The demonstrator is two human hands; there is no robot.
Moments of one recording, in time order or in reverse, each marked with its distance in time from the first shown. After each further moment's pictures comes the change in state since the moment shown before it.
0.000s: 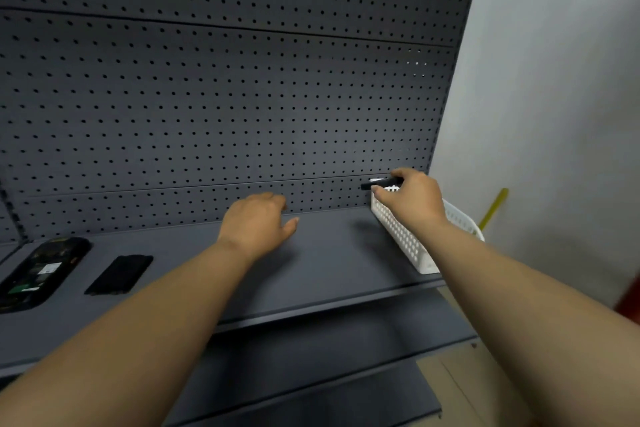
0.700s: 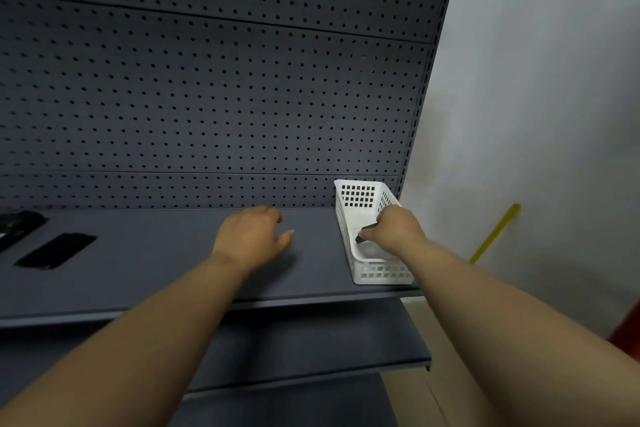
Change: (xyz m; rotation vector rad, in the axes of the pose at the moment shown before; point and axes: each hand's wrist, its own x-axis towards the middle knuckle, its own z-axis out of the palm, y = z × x) left_hand 0.016 0.117 0.039 -0.013 -0.028 -0.127; right_hand 0.056 0.121 -0.019 -0.216 -0.396 0.074
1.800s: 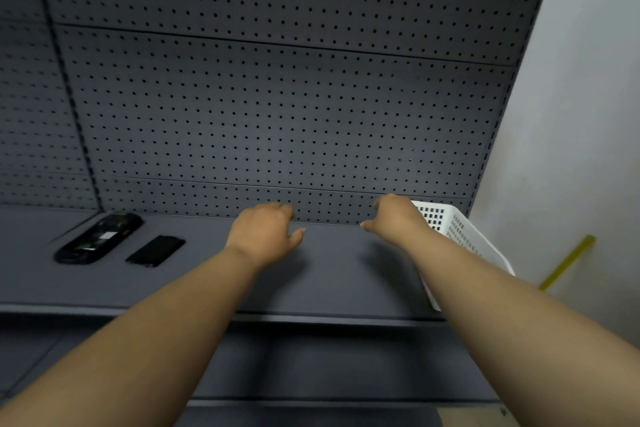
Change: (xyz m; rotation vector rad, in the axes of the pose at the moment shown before) left_hand -0.017 -0.093 -0.039 0.081 0.032 -0.083; right_hand -0.014 -0.128 0.023 -0.167 -0.033 -0.231
